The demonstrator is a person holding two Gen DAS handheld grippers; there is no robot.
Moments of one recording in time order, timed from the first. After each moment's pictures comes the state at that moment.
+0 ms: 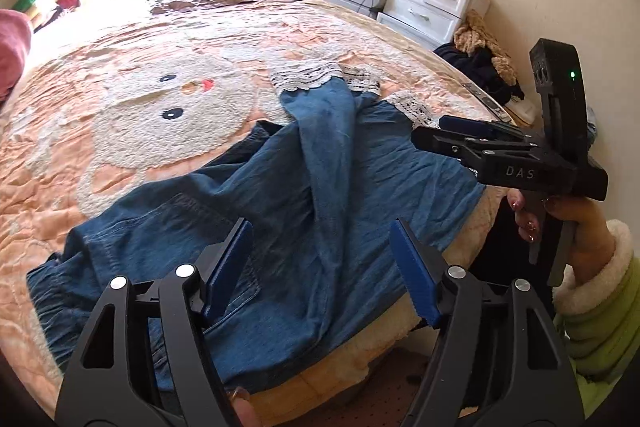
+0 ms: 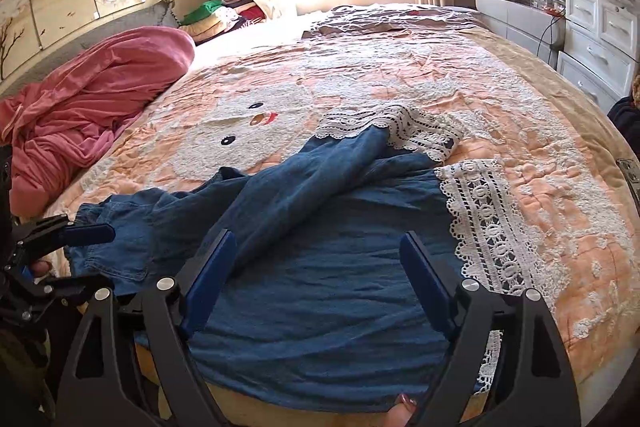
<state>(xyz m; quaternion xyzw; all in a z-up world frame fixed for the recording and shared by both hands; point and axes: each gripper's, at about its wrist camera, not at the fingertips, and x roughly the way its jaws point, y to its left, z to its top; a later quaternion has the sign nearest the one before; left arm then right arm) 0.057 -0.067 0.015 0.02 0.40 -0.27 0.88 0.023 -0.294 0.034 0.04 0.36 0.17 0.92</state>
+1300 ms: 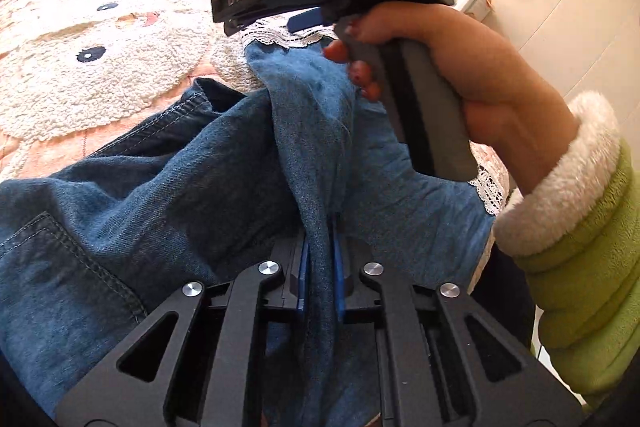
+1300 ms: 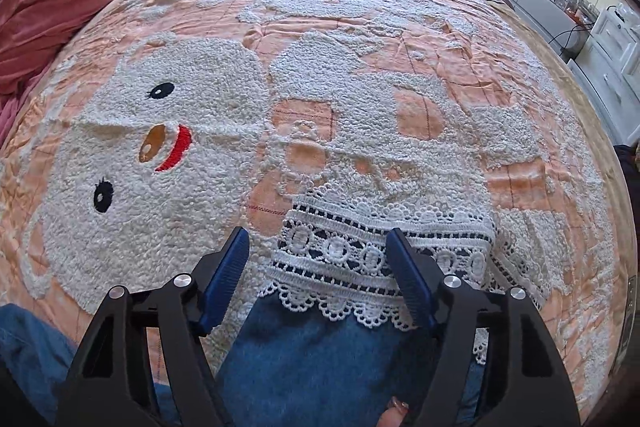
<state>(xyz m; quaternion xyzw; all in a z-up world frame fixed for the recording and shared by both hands) 0.125 -0.100 -0.046 -0.09 0.47 -0.32 0.82 0.262 -0.194 -0.010 -0.08 0.49 0.09 0.86</state>
